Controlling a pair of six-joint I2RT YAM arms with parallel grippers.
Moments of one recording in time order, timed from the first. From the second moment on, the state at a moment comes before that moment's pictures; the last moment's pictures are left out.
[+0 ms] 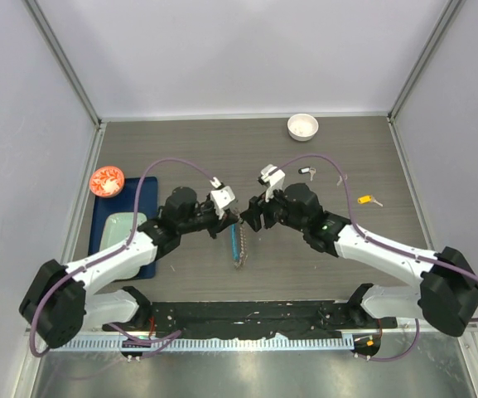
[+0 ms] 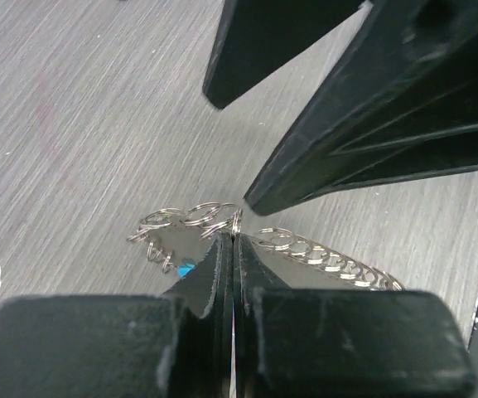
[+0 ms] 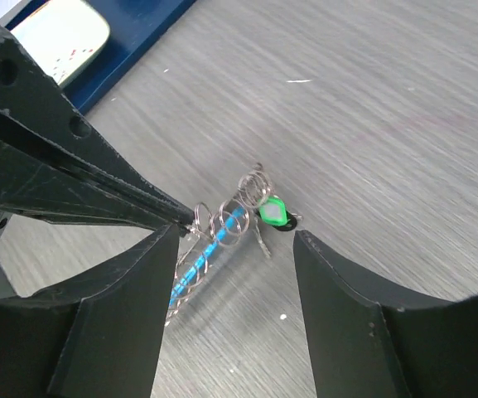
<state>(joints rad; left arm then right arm) -0.65 1.15 0.58 0.19 0.46 0.17 0.80 1.24 0.74 0.15 -0.12 0.16</state>
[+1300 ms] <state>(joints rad) -0.74 1.12 0.48 0.20 0.35 0.12 0.80 1.14 0.53 0.31 -0.22 0.07</state>
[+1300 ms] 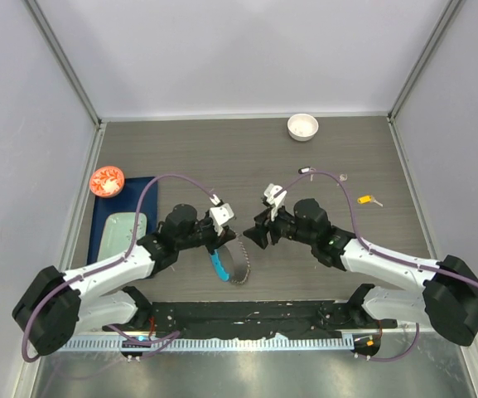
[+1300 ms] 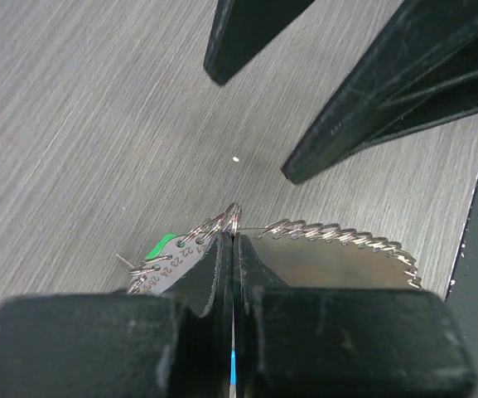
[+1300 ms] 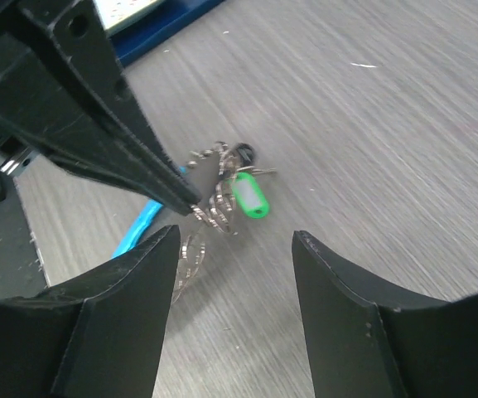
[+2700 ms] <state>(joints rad) -0.73 0.96 0.38 0.30 0.57 0.21 0.80 1.22 0.47 0.47 -0.57 -0.05</state>
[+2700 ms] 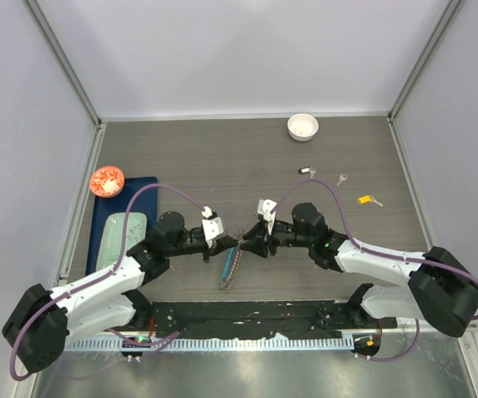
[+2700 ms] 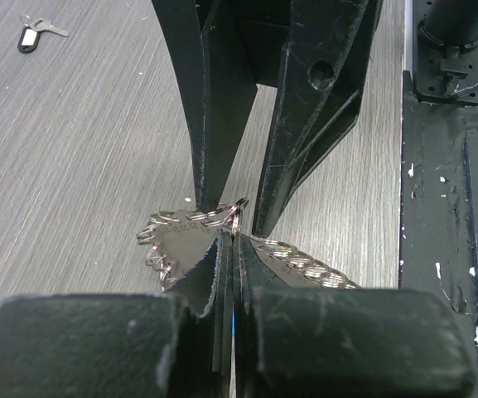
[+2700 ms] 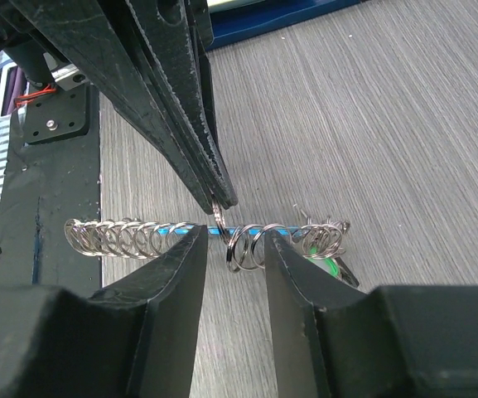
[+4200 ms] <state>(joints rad) -0.72 0.62 0.21 0.39 0.10 0.15 0.93 1.40 0.69 0.10 -0.33 -0.20</state>
